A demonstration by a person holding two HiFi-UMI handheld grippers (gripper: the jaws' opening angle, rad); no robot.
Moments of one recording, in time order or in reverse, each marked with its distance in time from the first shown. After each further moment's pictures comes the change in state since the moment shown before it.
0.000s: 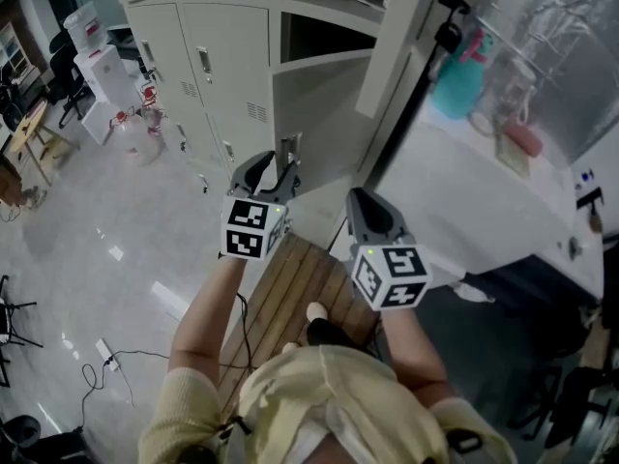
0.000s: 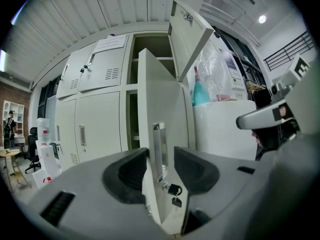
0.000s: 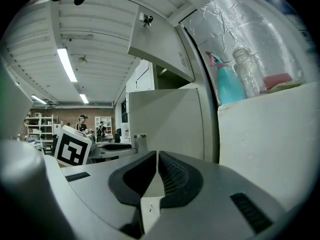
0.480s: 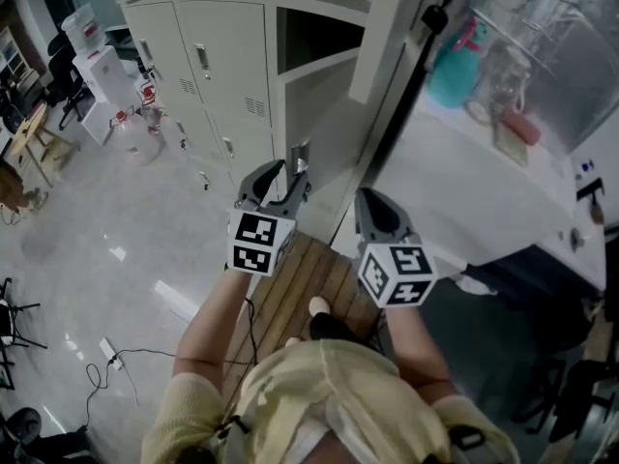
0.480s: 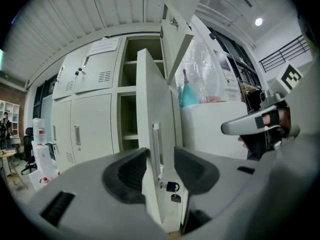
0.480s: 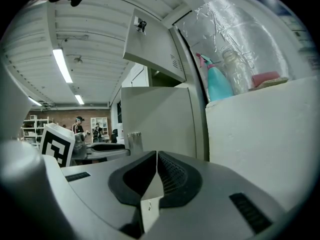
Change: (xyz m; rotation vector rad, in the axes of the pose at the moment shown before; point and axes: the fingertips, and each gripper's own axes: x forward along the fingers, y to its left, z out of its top) left arm -0.023 -0.041 0.001 0.021 -0.007 -0.048; right arm -0.020 -0.015 -0.013 0.035 0.004 -0.045
